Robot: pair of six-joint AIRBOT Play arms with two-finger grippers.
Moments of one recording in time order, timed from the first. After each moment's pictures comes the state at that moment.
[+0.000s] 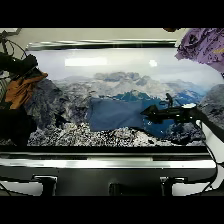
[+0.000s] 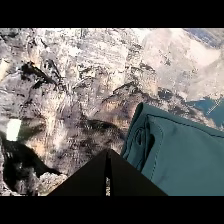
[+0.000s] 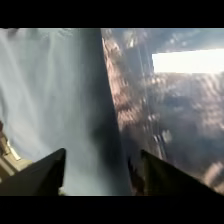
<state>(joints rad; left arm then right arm) 0.12 -1.62 2.02 1.23 -1.52 -1.81 -0.17 -1.63 0.96 -0.50 1.08 1.08</state>
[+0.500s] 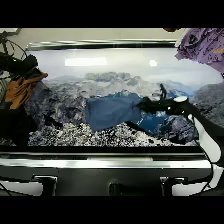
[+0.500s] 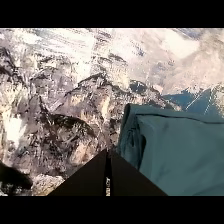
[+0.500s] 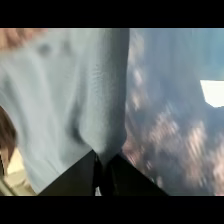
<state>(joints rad) 0.12 -1.63 2.02 1.23 -1.52 -1.81 -0.06 -1.65 1.11 -0.43 0.97 1.10</state>
